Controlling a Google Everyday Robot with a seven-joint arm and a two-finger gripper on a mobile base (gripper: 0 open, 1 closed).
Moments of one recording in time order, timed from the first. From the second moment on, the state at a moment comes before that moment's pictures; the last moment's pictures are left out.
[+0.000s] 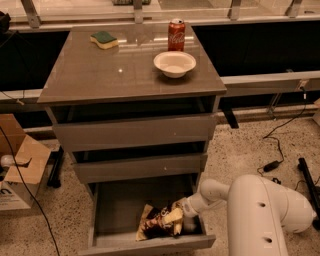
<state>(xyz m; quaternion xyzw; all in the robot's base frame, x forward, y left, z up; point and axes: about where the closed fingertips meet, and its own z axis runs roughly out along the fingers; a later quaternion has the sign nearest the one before) 0.550 -0.087 0.203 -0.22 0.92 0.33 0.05</state>
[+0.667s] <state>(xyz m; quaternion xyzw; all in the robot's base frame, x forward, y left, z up) 0.547 -0.073 0.205 -0.21 0.91 0.35 0.06</state>
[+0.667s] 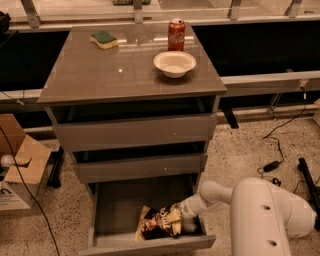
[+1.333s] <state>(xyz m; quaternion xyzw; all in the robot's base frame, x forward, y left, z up) 0.546 -0.078 0.286 -0.21 0.91 0.33 0.13</state>
